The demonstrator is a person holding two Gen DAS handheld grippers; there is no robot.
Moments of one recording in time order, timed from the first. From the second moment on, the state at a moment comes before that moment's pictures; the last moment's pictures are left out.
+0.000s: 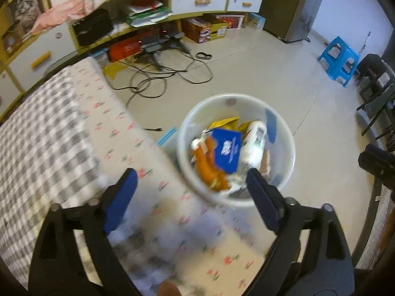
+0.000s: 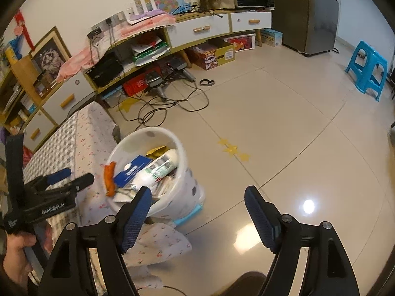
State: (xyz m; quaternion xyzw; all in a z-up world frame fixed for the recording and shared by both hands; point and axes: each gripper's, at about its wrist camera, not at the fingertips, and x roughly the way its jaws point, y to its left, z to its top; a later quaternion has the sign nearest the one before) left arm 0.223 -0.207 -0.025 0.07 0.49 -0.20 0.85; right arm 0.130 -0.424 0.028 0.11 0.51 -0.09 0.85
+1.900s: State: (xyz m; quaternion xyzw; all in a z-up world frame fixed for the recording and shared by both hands) left arm 0.027 -0.027 0.000 0.00 0.44 -0.05 0.90; right arm 0.030 -0.218 0.024 0.00 0.47 0.00 0.88
